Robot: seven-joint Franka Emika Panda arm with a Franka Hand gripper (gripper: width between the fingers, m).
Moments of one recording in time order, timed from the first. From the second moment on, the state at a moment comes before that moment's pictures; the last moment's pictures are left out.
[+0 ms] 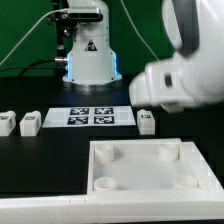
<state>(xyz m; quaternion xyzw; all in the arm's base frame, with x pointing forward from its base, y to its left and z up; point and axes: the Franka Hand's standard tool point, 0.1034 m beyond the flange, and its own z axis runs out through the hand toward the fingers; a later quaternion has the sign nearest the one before) 0.420 0.151 0.089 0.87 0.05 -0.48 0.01</state>
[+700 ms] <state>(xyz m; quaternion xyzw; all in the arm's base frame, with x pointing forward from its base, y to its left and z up) 0.464 0.117 0.175 1.00 0.04 -0.08 0.00</state>
